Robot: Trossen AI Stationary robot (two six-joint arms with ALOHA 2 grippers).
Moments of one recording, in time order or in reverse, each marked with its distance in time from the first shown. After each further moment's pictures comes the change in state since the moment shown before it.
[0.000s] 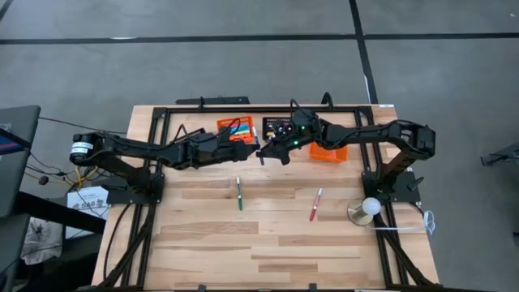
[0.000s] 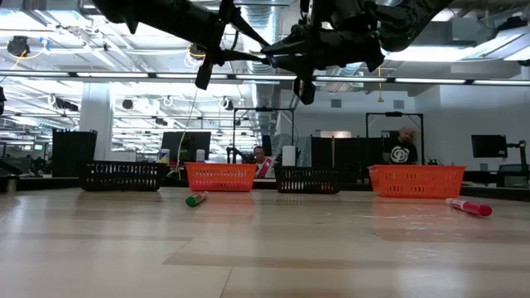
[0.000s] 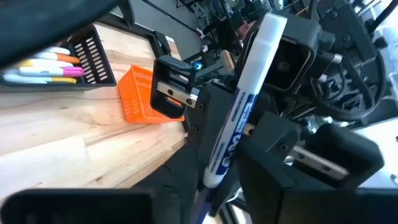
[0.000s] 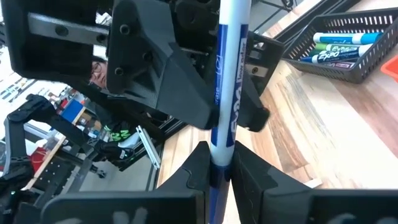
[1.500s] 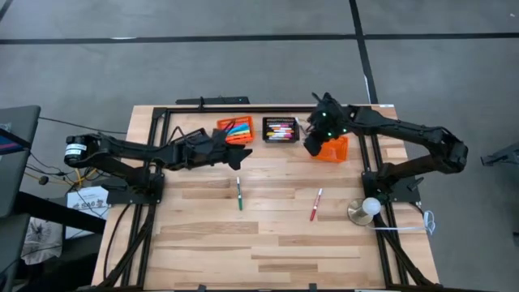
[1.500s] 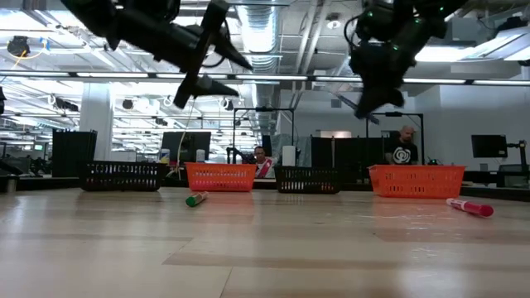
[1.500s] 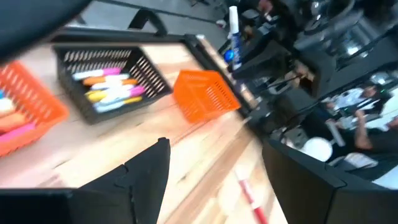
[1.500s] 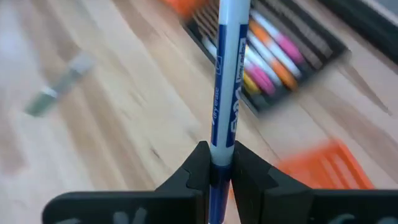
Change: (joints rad) left arm 0.038 -0.068 -0.130 -0.036 0.001 0.335; right arm -0.214 -0.329 0.001 -0.991 0.420 -0.433
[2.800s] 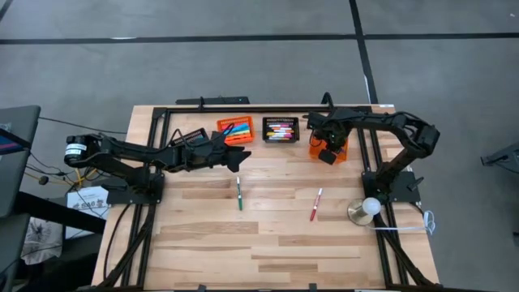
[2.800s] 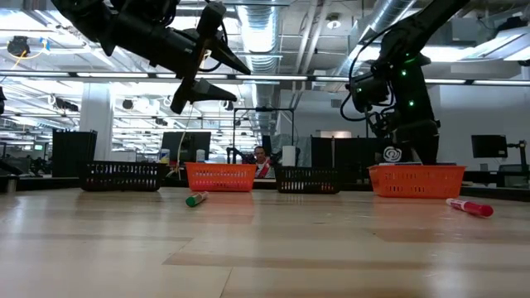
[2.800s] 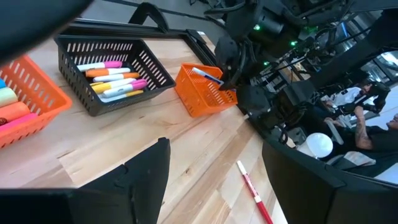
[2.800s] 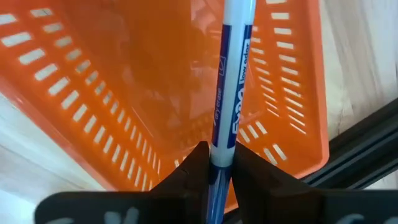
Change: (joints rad) left arm -0.011 0.001 -0.057 0.053 -0.003 -0.004; right arm -0.077 0.322 -0.002 -0.466 0.368 -0.161
